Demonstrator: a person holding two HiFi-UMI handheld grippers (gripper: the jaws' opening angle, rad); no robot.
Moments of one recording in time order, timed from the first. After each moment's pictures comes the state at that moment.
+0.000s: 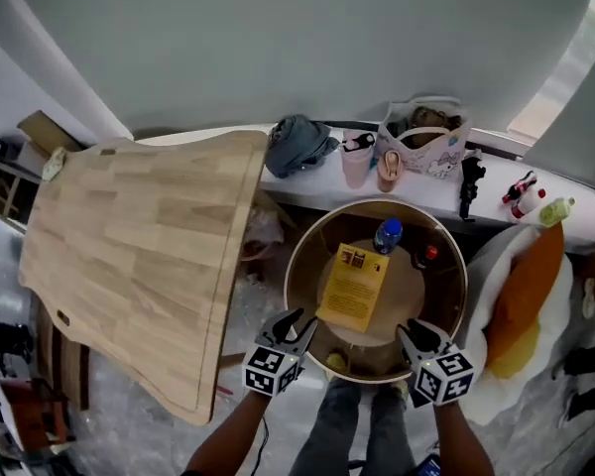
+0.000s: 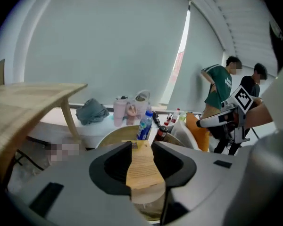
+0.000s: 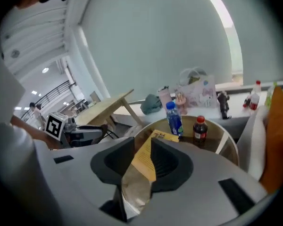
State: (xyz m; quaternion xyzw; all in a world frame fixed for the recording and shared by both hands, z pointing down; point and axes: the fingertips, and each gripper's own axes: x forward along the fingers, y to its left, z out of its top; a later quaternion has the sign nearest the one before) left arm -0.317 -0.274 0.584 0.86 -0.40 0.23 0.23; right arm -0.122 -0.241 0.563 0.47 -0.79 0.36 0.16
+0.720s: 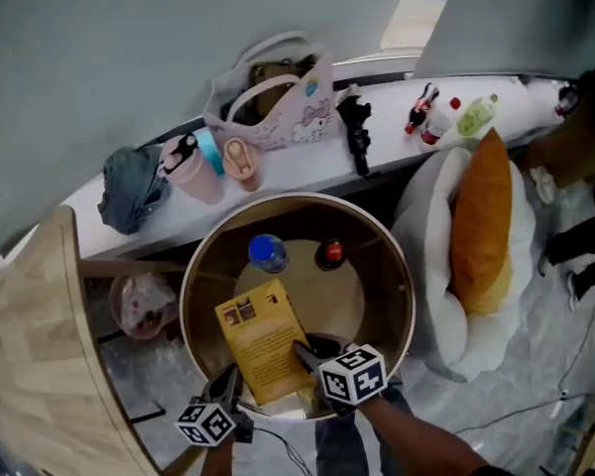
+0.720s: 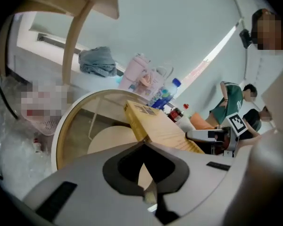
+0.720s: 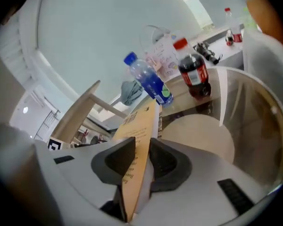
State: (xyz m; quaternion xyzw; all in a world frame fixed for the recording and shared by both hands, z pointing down) left arm -0.311 -0.311 0.775 0.80 -0.35 0.19 0.45; right arm -0.153 -0.302 0.758 0.49 -0.70 0.51 0.08
